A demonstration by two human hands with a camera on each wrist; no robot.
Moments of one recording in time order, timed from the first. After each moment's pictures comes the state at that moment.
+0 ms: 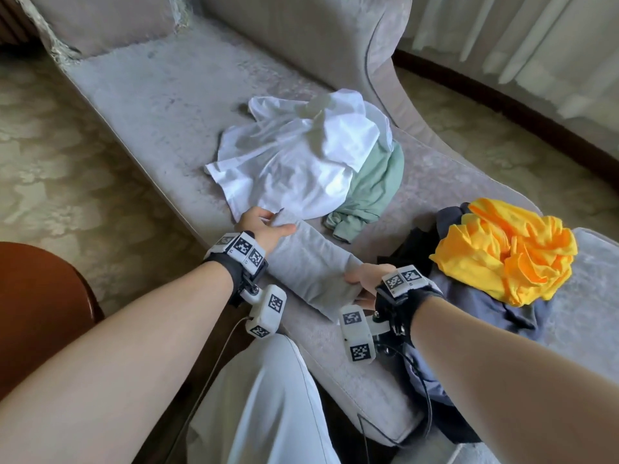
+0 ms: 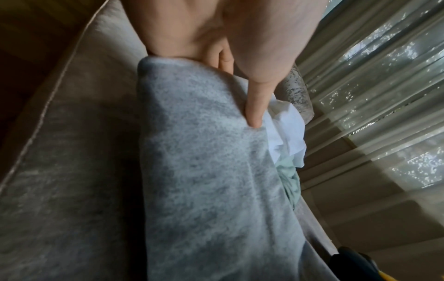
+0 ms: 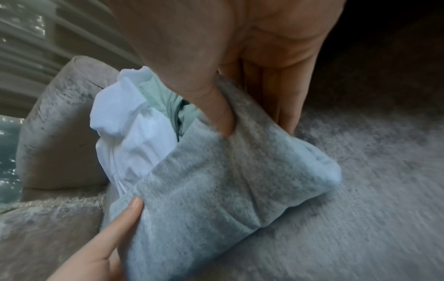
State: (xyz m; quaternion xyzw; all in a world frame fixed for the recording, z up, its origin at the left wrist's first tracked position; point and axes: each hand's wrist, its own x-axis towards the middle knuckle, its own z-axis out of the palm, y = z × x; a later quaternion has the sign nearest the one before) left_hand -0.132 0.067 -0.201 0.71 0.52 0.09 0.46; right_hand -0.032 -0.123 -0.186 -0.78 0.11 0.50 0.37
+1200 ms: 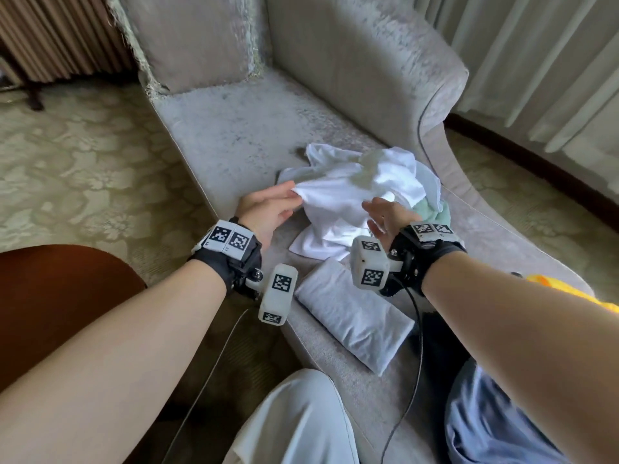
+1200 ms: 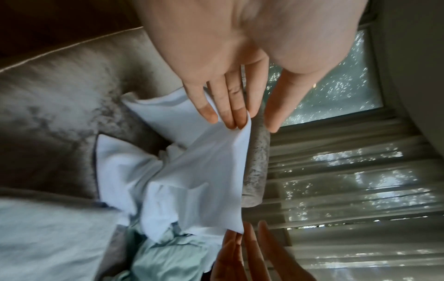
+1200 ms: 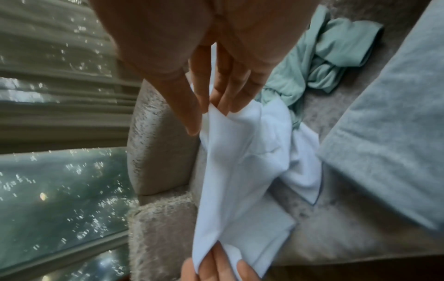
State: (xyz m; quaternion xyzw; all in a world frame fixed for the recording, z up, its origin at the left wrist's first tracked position) left_hand -0.167 0.132 -0.105 0.51 0.40 0.33 0.69; right_hand 0.004 0.015 -0.101 -0.64 -0.03 0.43 0.63
